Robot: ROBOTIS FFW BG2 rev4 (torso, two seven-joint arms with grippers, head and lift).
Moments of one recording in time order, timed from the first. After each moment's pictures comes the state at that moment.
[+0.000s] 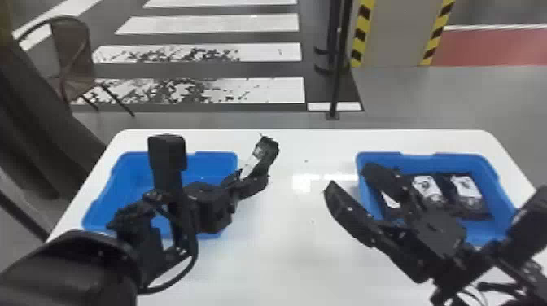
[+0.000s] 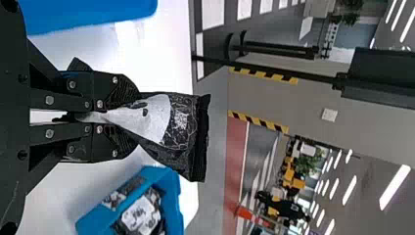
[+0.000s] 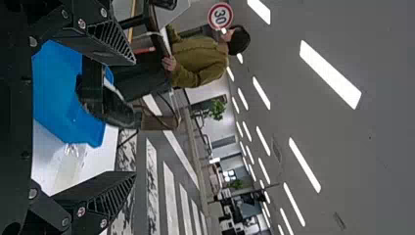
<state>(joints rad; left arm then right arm) 0.18 0.16 -0.04 -2.22 0.32 0.87 -0.30 0.47 -0.15 0.05 -2.27 -0.44 0.29 0.56</state>
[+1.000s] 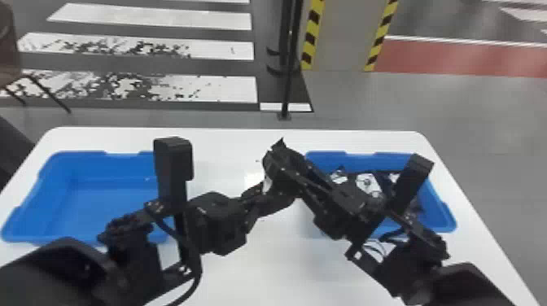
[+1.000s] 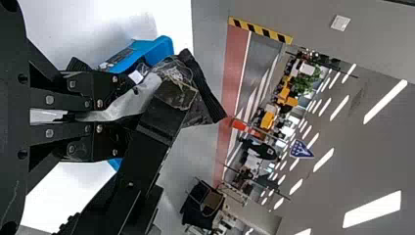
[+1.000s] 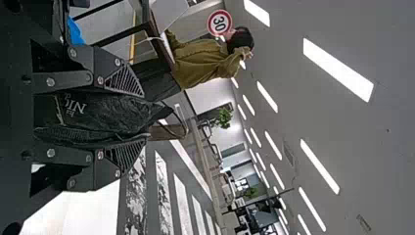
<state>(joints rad) 0.15 0.19 -0.26 -2.22 0.53 0.83 -0.31 0.25 -0.17 0.10 -2.04 -0.52 0.33 0.55</state>
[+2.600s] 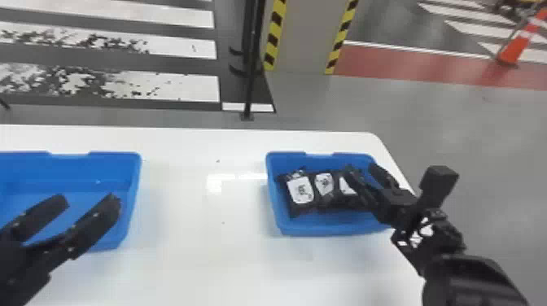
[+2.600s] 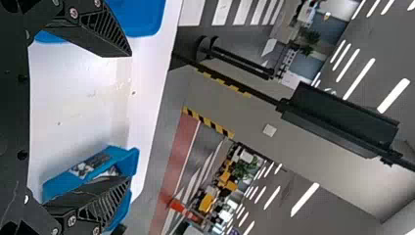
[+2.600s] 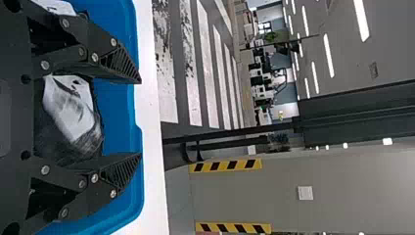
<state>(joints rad) 0.56 0.06 0.23 -2.41 0.54 0.62 -0.37 0.15 -0.21 -0.26 -1.68 -0.30 0.22 0.34</state>
